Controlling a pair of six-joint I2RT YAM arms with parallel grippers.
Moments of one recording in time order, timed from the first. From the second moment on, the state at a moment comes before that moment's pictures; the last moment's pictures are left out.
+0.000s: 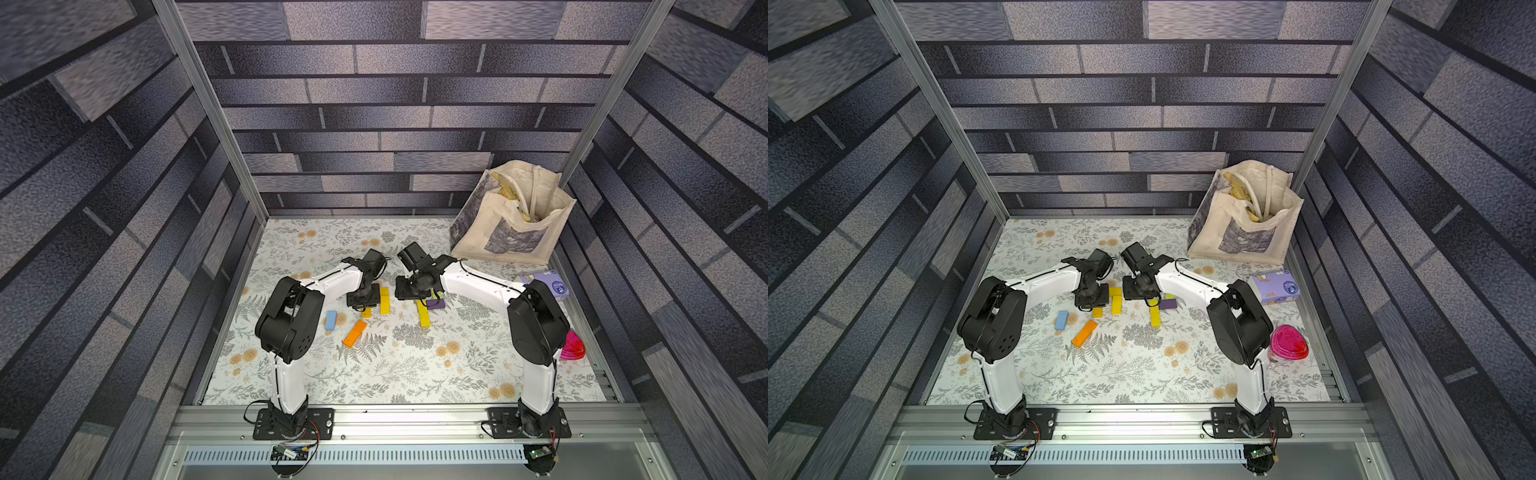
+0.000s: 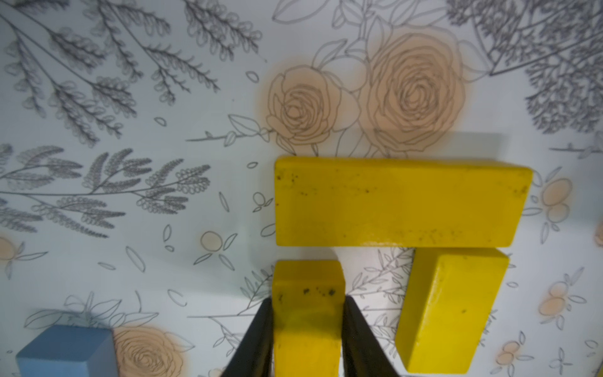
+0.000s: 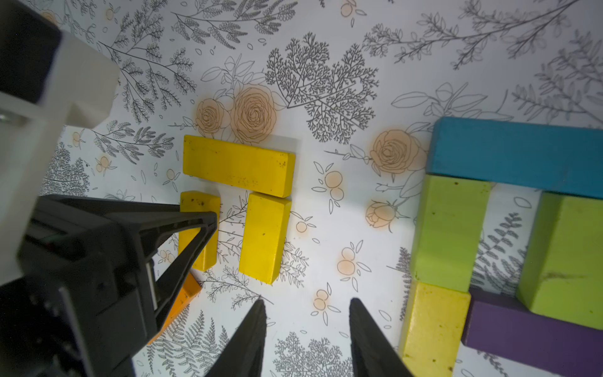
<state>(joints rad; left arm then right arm) -0.48 1.90 1.27 -0.76 -0.03 -0.56 0.74 1.94 1.49 -0.66 -0.10 0.56</state>
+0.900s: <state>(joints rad) -0.47 1.93 1.31 -0.77 -0.03 -0.56 0.73 1.98 1.53 -0.67 -0.11 0.55</state>
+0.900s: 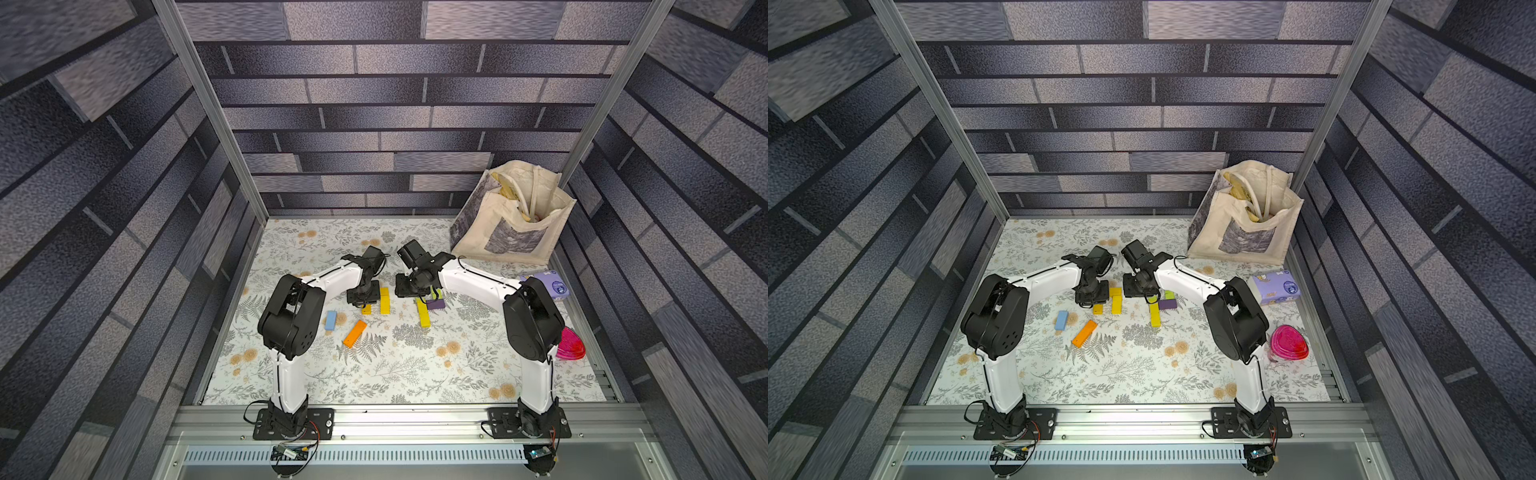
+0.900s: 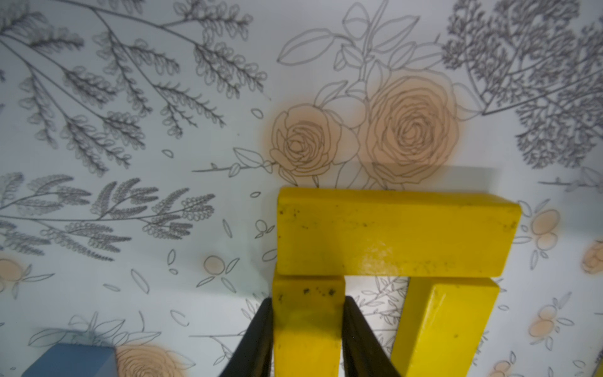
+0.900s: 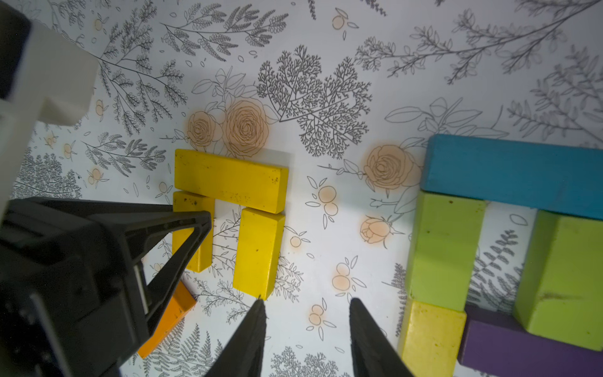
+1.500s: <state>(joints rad) -0.46 1.74 1.29 -0.77 -0.08 -0.55 0.73 1.99 1.53 -0.68 -0.12 0.55</state>
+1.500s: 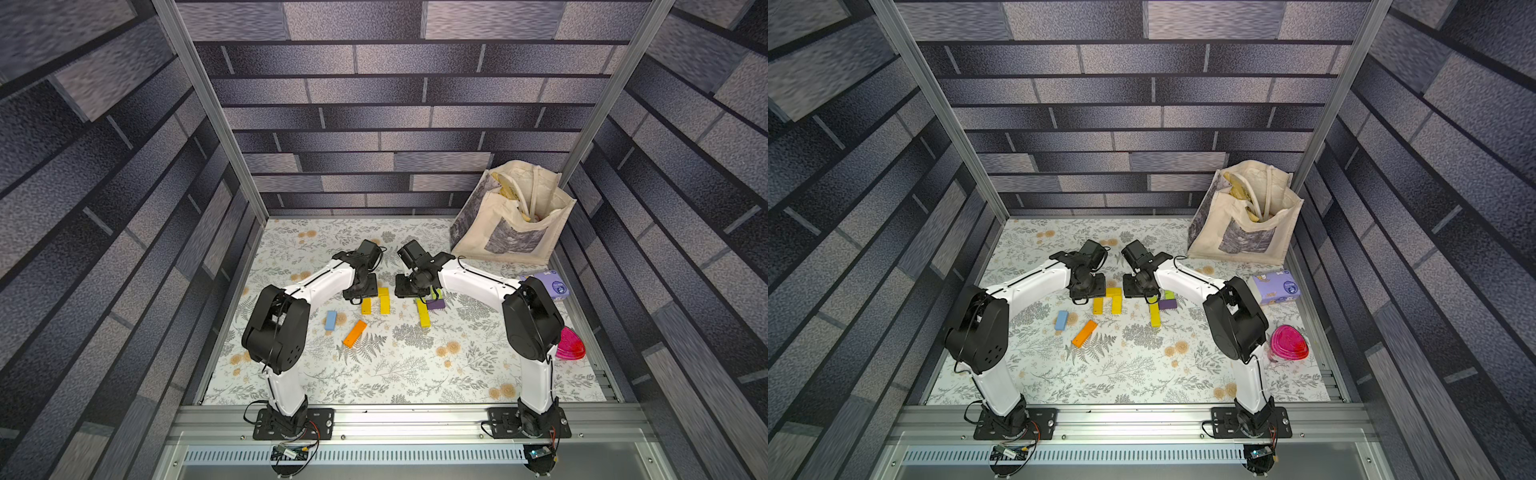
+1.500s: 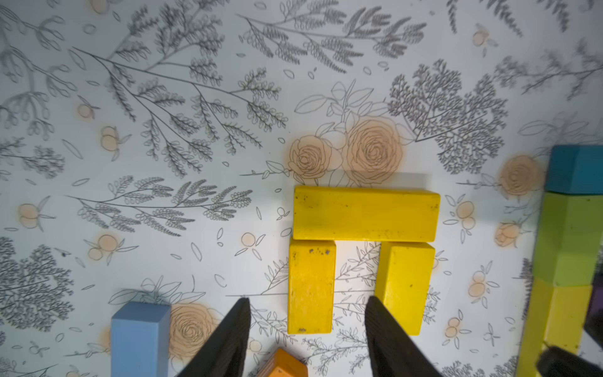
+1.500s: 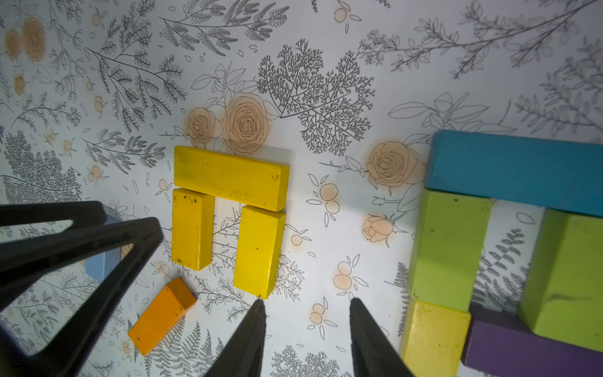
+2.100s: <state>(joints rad) -0.23 1.49 1.01 -0.76 -0.03 -0.63 0.86 1.97 1.56 -0.65 -0.19 0.42</state>
